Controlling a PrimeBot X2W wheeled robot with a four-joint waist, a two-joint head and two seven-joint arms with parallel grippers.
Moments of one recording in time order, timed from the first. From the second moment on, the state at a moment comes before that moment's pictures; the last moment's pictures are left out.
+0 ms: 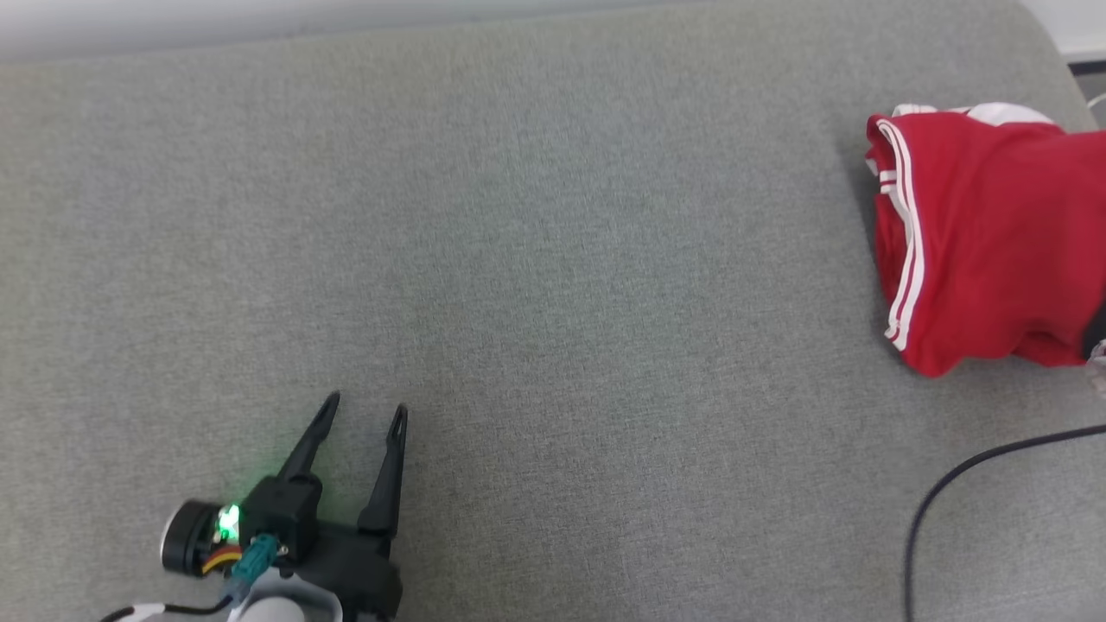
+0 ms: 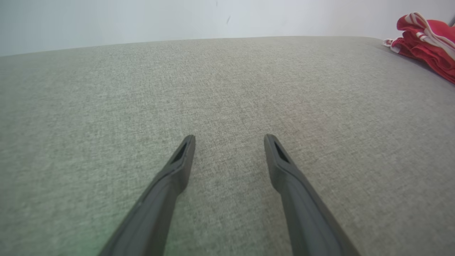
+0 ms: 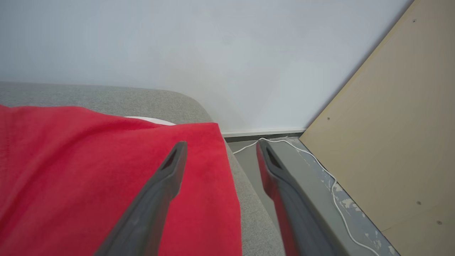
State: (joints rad) left arm -0.34 0.07 -0.17 0.27 -0.01 0.00 -0.26; right arm -0.85 -0.43 -0.32 0.92 -0.30 0.13 -0.26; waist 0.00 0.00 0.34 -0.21
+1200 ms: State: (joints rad) left arm -0.14 0.05 -0.03 0.28 -0.05 0.05 -0.26; right arm -0.31 -0.13 0.12 0.44 0.12 0.13 -0.26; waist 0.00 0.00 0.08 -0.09
